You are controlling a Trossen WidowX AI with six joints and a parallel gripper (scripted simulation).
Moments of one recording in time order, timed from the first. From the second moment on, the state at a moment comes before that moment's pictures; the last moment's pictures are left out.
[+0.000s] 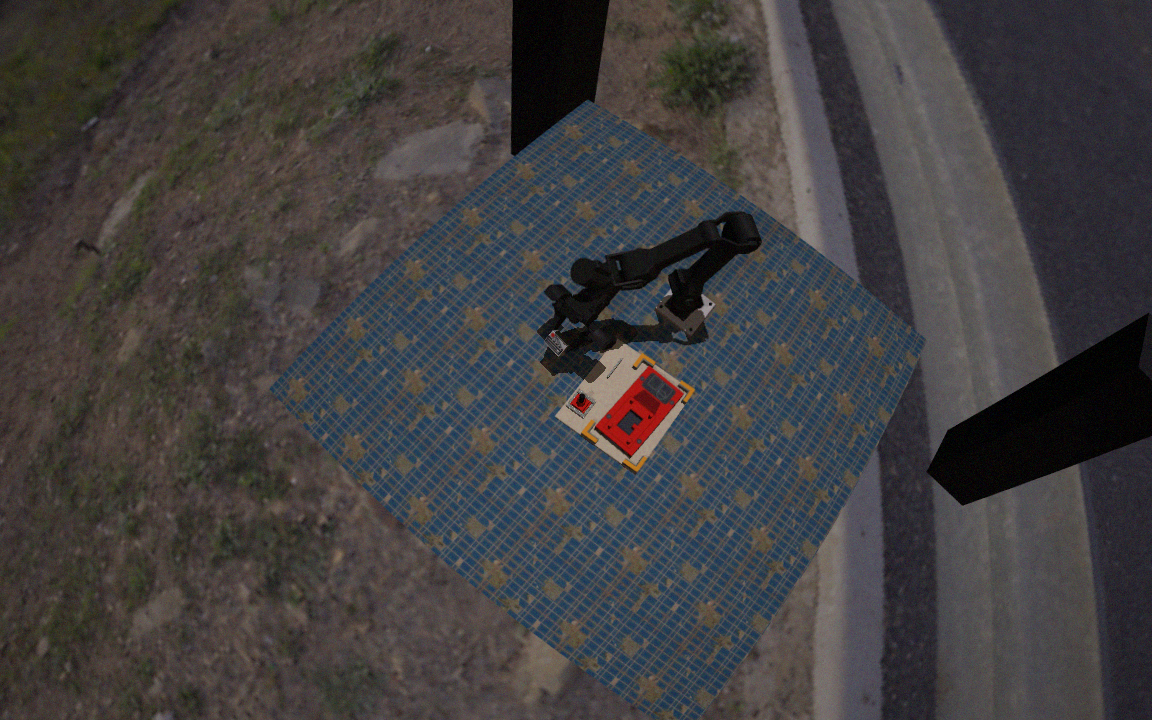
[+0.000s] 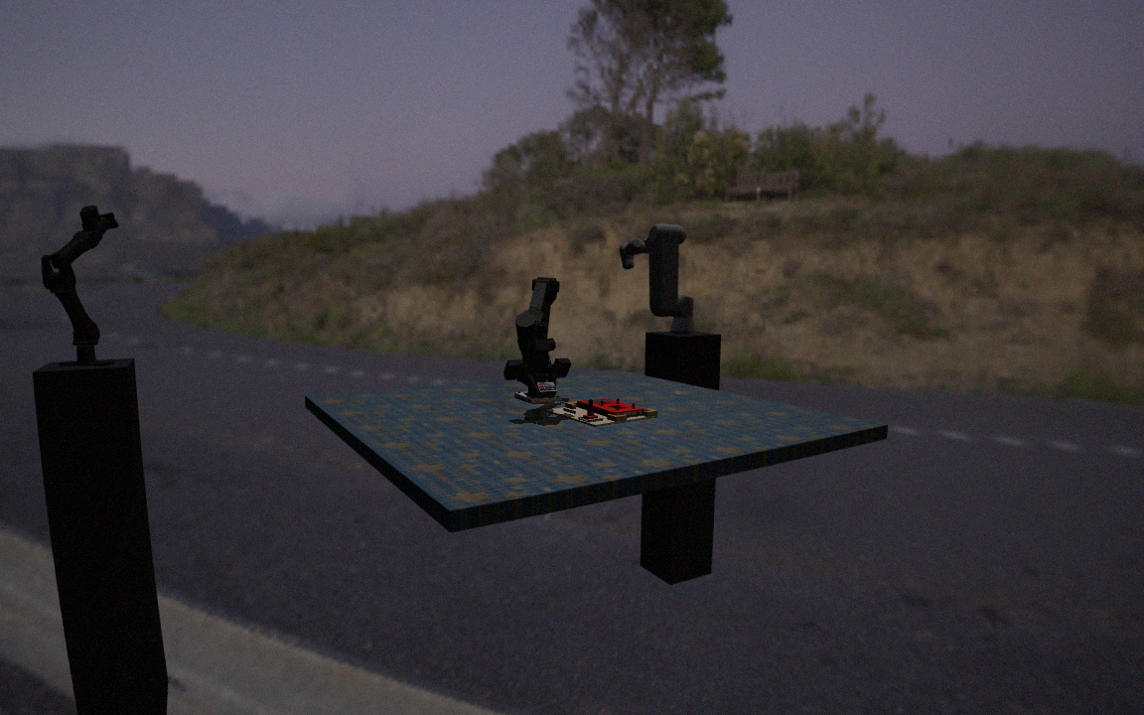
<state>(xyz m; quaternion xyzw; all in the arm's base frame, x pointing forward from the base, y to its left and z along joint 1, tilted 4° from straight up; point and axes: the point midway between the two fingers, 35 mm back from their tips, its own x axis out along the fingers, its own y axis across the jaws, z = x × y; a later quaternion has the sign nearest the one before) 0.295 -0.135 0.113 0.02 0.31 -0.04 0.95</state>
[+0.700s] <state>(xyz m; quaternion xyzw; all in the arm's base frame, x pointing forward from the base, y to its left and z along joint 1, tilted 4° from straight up) 0.297 -0.133 0.087 0.02 0.31 -0.04 0.95</state>
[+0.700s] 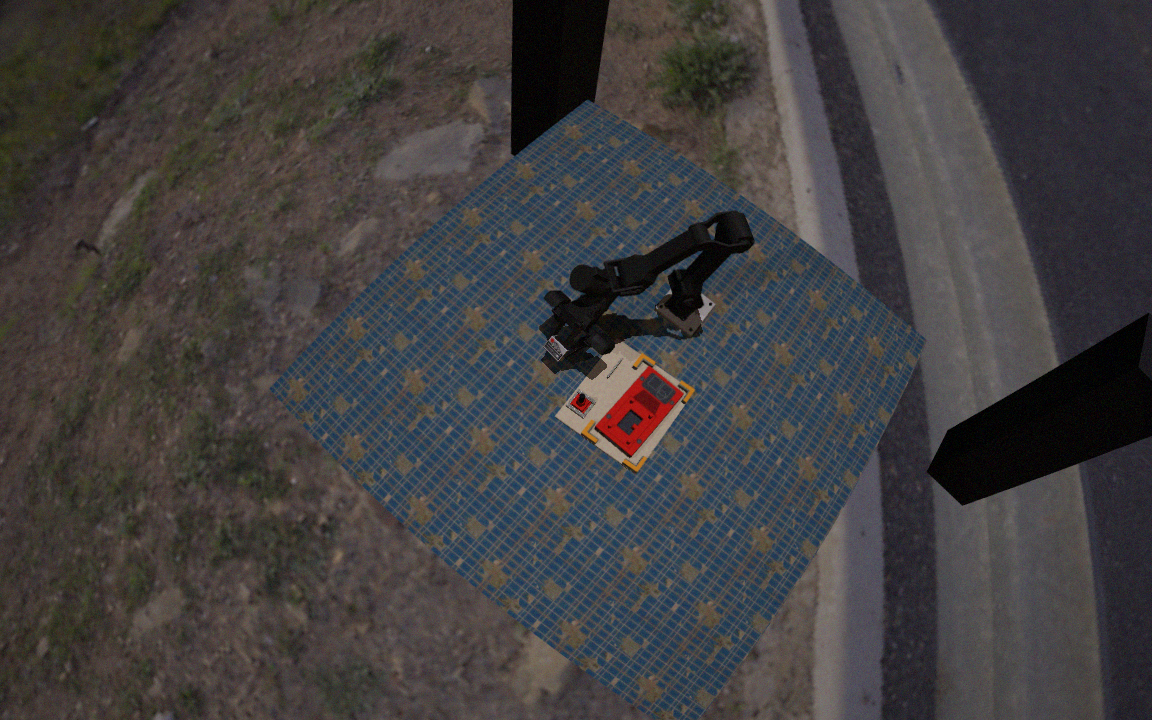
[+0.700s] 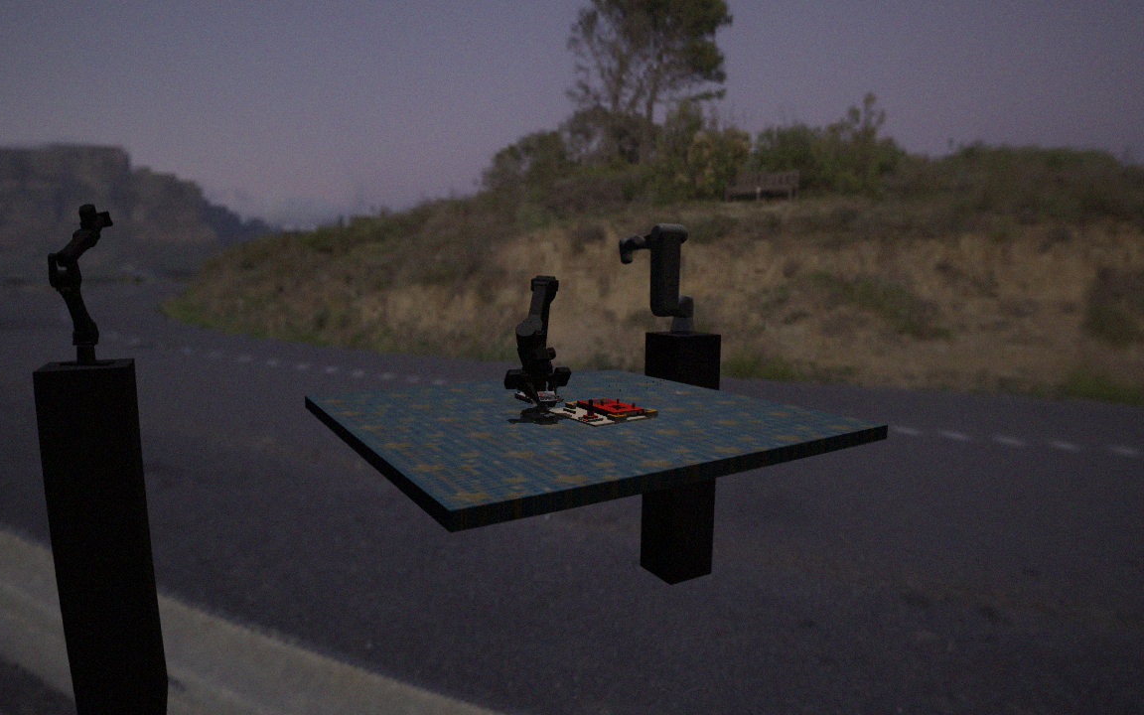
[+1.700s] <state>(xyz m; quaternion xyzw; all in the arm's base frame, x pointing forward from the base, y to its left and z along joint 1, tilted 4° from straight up) 0.300 -0.131 0.049 0.03 0.31 -0.03 0.95</state>
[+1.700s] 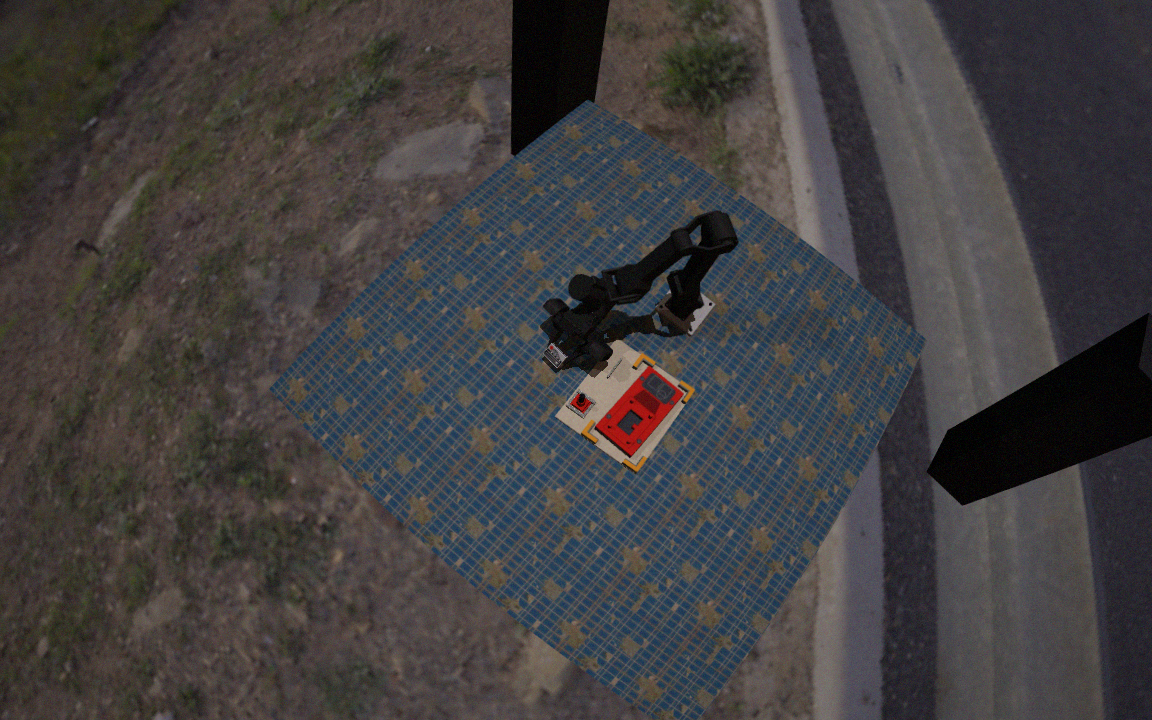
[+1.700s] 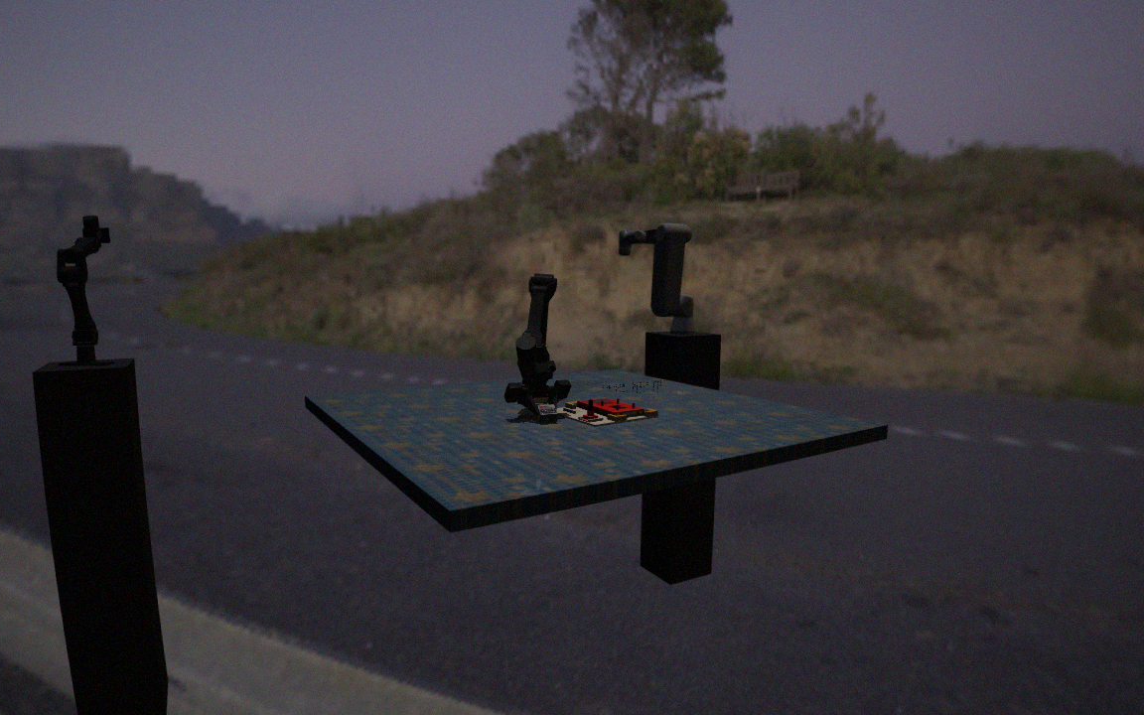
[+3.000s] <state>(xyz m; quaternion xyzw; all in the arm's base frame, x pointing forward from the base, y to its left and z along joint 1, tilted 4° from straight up) 0.286 -0.131 0.056 0.03 0.31 -0.04 0.95</state>
